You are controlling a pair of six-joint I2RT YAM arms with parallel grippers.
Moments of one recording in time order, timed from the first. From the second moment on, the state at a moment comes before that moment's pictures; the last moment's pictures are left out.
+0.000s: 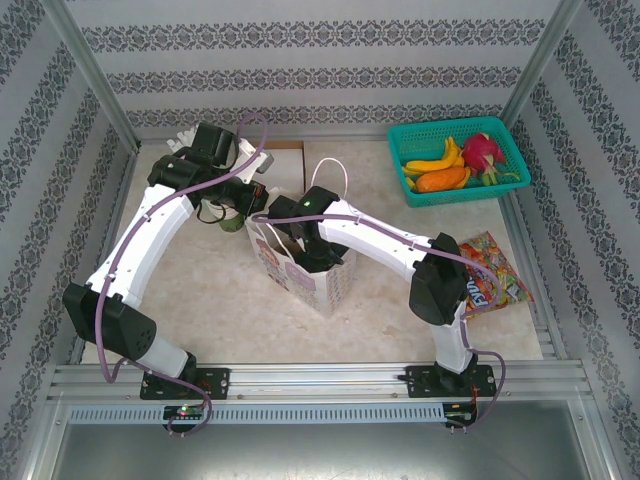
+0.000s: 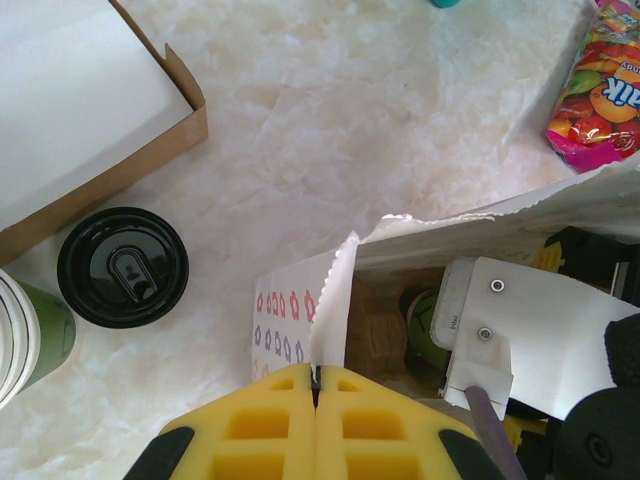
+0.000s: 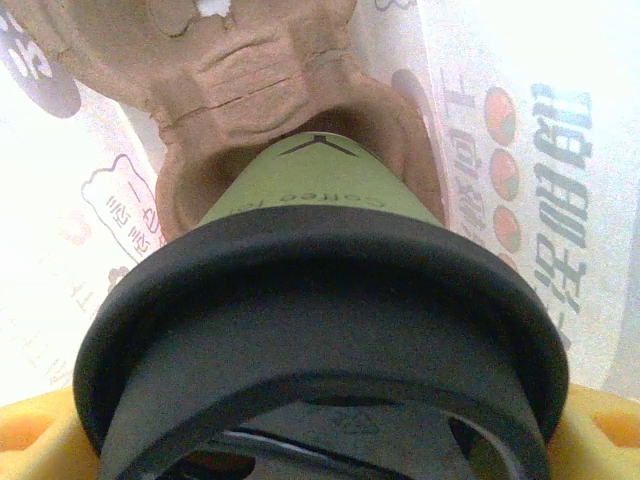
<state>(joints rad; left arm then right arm) -0.30 1.53 1.64 -1.08 0.38 0.12 0.92 2.00 1.86 -1.51 0.08 0.32</state>
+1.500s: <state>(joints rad) -0.30 1.53 1.64 -1.08 0.38 0.12 0.88 1.97 1.78 -1.43 -0.01 0.32</state>
